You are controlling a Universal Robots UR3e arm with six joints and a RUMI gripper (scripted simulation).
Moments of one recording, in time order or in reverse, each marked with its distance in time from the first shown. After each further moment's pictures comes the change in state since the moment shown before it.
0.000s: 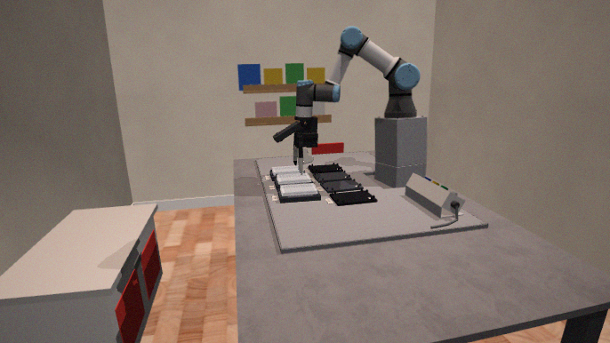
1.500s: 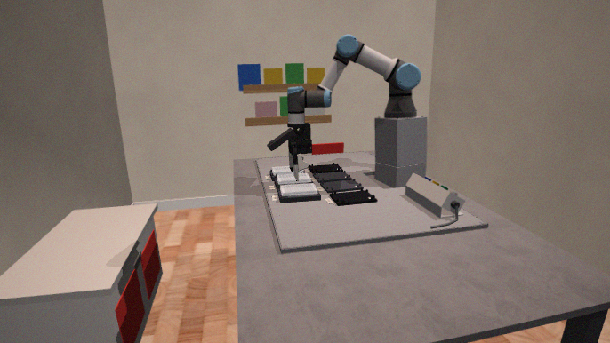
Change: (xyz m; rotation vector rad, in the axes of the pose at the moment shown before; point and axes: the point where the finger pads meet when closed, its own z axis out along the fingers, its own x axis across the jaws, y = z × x) arm -0.002 -0.015 0.026 -0.062 -0.008 0.009
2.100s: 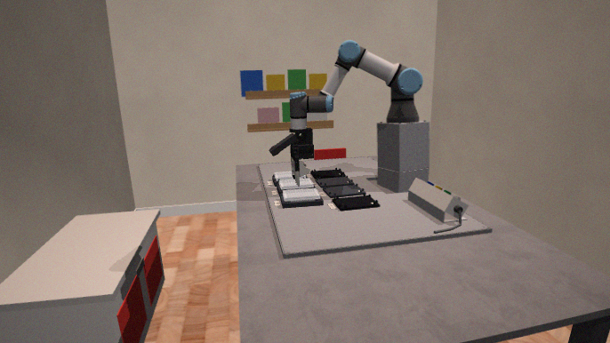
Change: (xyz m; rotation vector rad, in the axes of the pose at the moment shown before) arm 0.001 -0.002 0.000 0.006 0.002 0.000
